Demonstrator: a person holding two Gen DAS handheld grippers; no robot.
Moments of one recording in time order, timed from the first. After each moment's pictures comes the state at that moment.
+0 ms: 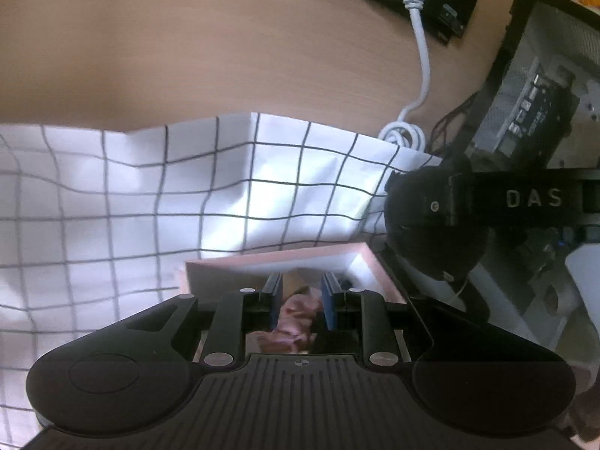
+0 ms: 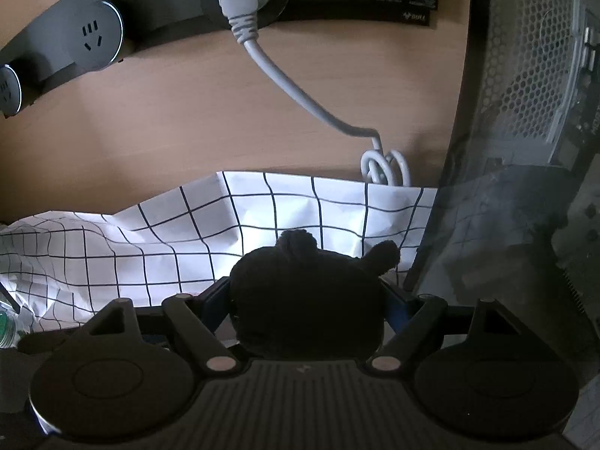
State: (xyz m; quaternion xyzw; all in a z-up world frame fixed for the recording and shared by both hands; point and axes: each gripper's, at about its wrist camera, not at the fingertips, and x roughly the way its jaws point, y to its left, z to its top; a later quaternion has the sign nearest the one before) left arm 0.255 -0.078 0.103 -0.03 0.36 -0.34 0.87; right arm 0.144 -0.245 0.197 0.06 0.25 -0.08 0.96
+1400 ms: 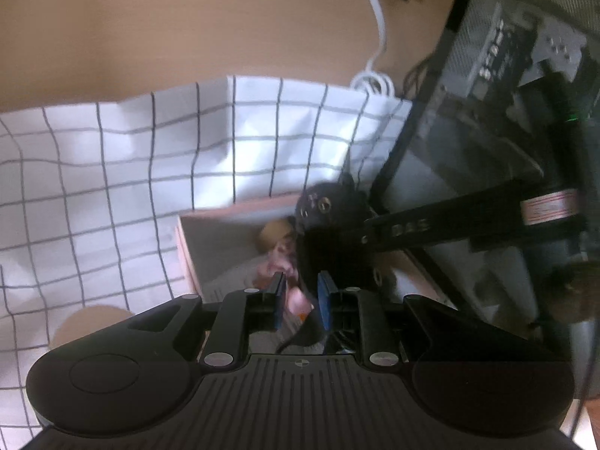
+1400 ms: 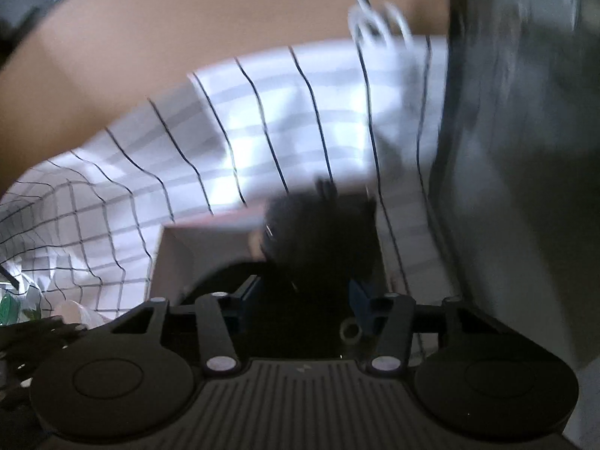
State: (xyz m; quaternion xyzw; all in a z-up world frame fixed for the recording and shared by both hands) left arm 0.227 -0.074 0.100 0.02 0.38 -0.36 0.85; right arm 0.166 -0.270 0.121 0.14 0.33 -0.05 0.93
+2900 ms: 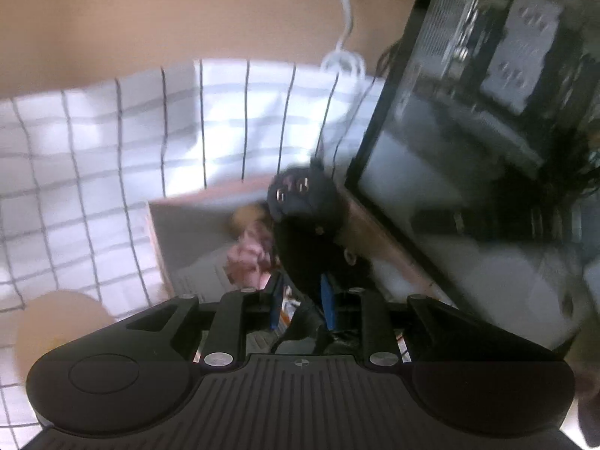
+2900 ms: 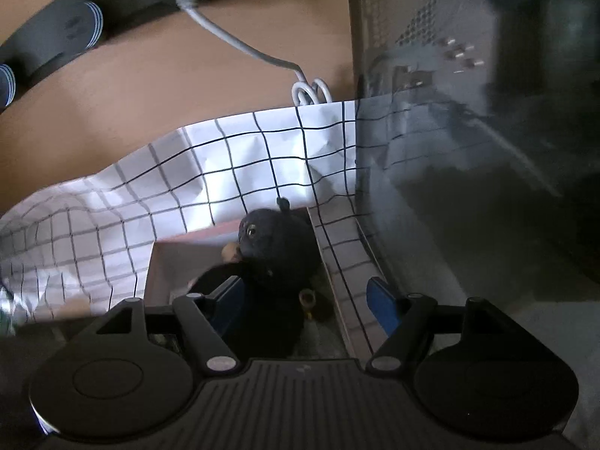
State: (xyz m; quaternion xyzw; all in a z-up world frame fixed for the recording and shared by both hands) left arm 0.212 -0.075 0.100 0.03 0.36 -0.39 0.84; right arm 0.048 -0.246 0.143 0.11 0.23 -0.15 0.96
